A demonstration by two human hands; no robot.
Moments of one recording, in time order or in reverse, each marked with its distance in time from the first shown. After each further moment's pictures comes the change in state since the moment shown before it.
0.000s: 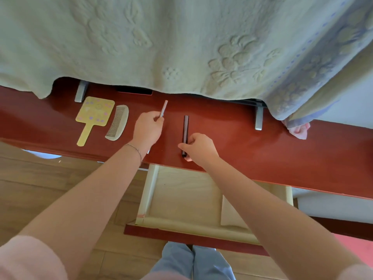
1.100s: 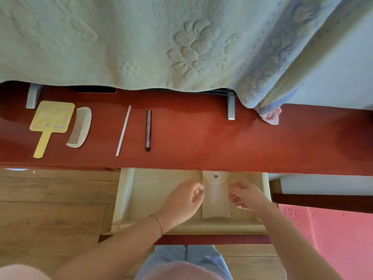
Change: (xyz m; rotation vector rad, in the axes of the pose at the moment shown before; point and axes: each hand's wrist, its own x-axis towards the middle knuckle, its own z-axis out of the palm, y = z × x) left_hand -0.169 0.003 0.109 0.153 -0.714 0.369; right_hand -0.082 0.205 -0.065 0.410 -0.024 0.521
